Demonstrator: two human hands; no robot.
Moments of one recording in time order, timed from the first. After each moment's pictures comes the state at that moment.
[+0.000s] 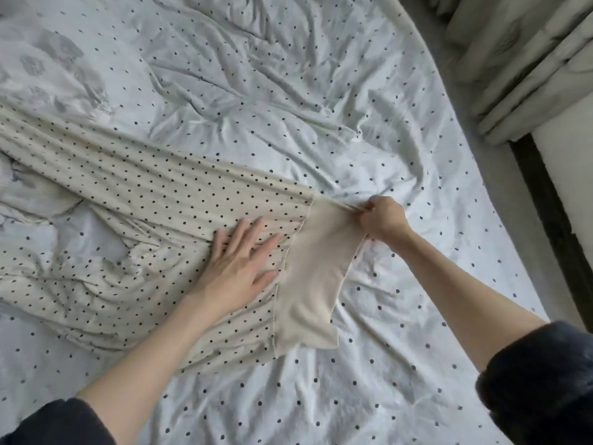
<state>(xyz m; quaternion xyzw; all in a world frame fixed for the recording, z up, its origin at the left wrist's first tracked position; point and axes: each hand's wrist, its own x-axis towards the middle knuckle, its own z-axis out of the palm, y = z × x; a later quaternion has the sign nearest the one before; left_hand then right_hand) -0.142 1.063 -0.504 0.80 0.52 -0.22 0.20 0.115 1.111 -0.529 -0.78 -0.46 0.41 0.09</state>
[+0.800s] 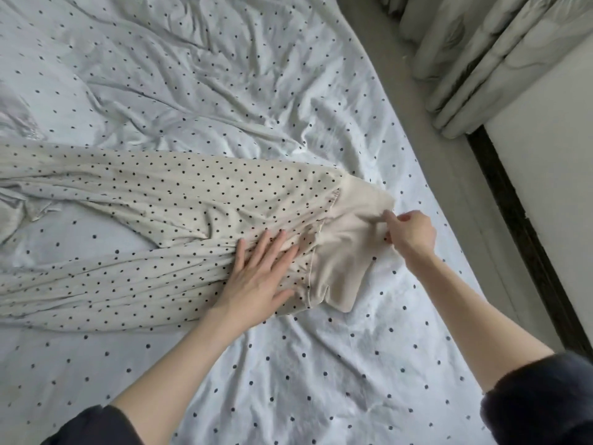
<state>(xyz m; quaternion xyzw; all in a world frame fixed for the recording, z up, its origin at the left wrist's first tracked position) -0.033 1.070 -0.530 0.85 0.44 -0.19 0.22 0.231 1.087 -0.547 -0.87 -0.25 0.37 0.19</state>
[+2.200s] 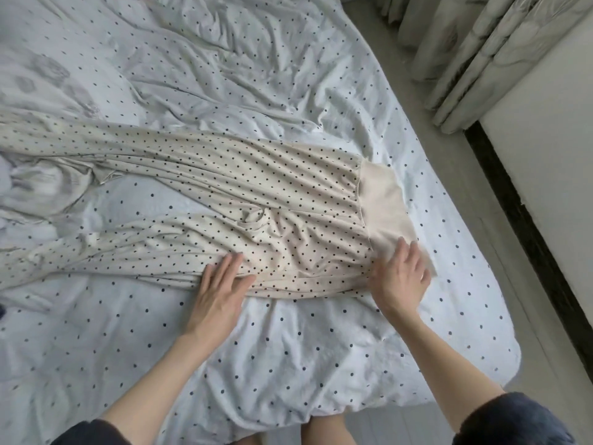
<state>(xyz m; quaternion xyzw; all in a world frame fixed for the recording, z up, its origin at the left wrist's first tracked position) -0.164 0.958 -0.537 0.87 0.49 -0.03 0.08 0.137 0.932 -0.528 -0.90 -0.38 0.21 0.06</state>
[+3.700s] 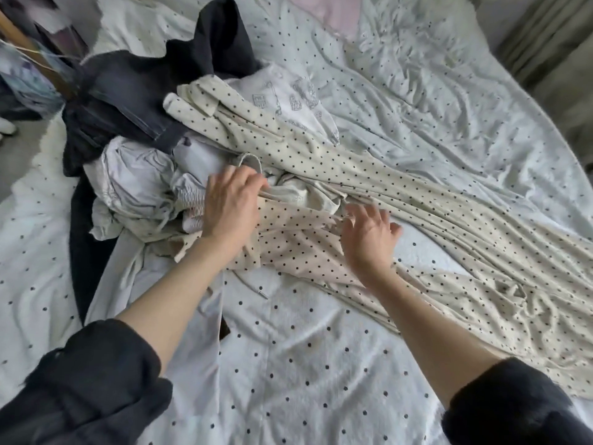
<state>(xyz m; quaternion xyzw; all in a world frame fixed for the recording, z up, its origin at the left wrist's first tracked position) -0.554 1.196 -0.456 0.77 0.62 0.16 0.00 -0.347 1.159 -0.476 -0.77 -0.62 0.10 0.14</state>
